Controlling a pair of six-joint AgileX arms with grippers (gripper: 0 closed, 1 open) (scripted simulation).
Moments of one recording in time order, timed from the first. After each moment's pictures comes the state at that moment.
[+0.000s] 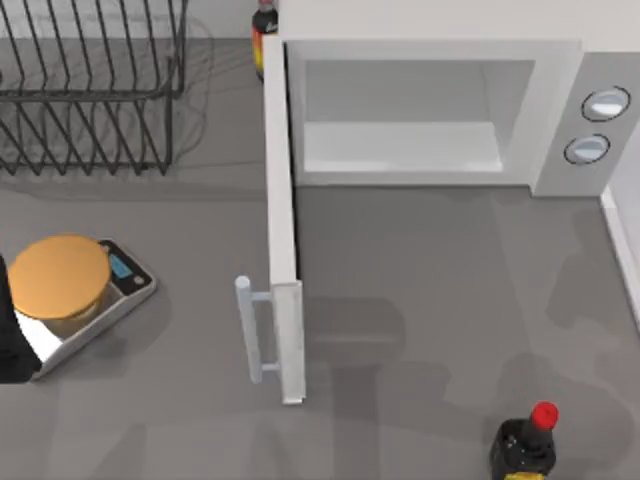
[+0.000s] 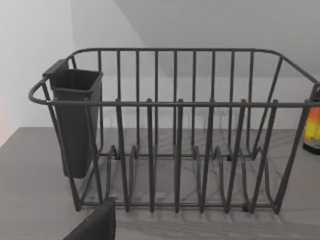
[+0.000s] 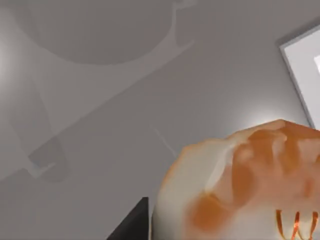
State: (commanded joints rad) left arm 0.00 0.00 0.00 0.00 0.00 0.00; right arm 0.11 1.39 0.95 -1.06 0.04 -0.96
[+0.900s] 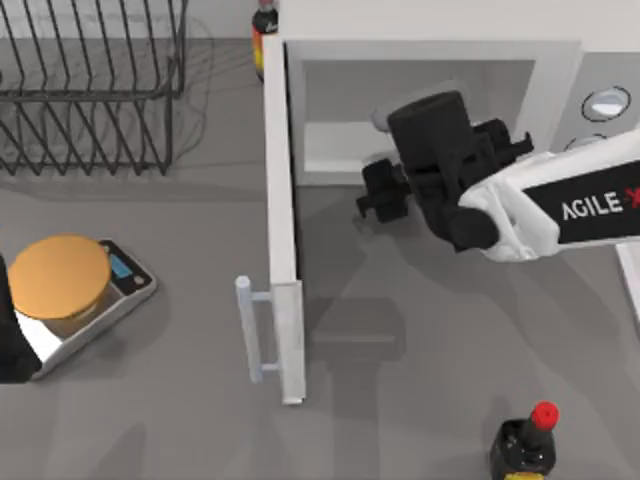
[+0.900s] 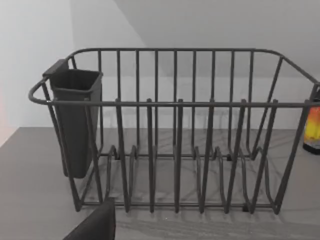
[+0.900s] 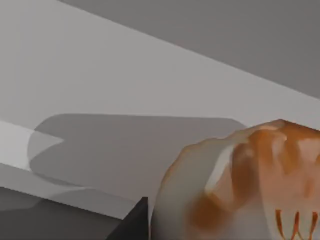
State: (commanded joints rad) left arm 0.00 0.00 0.00 0.00 0.00 0.00; right arm 0.57 2.14 1.20 0.23 0.53 0.01
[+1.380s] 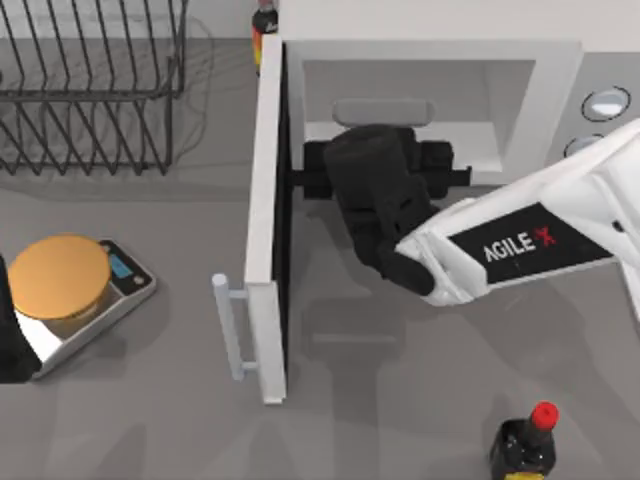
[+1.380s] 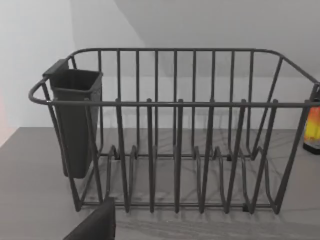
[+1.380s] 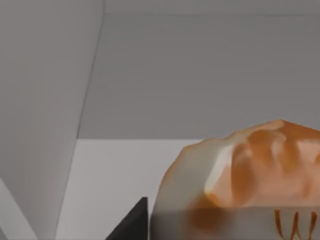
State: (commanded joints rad) left arm 0.00 0.00 0.00 0.00 0.00 0.00; right arm 0.69 2.28 1.26 0.56 0.67 0.30
